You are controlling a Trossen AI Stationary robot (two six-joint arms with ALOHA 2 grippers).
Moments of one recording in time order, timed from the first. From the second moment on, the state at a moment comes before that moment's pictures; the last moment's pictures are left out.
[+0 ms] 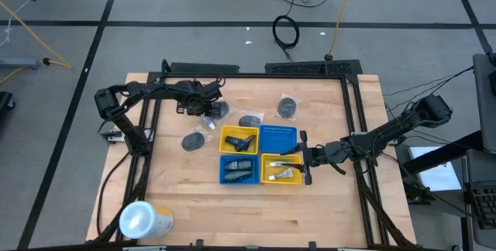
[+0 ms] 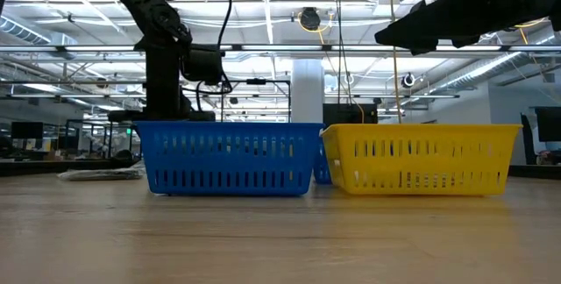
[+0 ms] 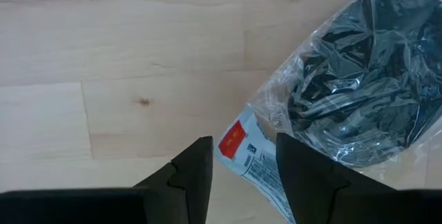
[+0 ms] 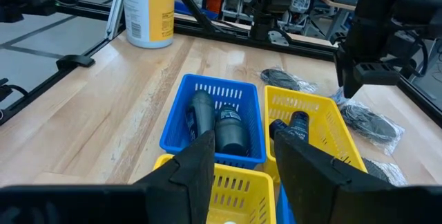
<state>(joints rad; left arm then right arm) 0.52 1.65 0.95 -0.76 -0.13 -0.98 0.37 1.16 0.39 0.53 0.31 -0.05</state>
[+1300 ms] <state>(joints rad) 0.52 1.57 0.84 -0.58 -0.10 -0.86 0.37 1.16 0.39 0.53 0.31 -0.05</state>
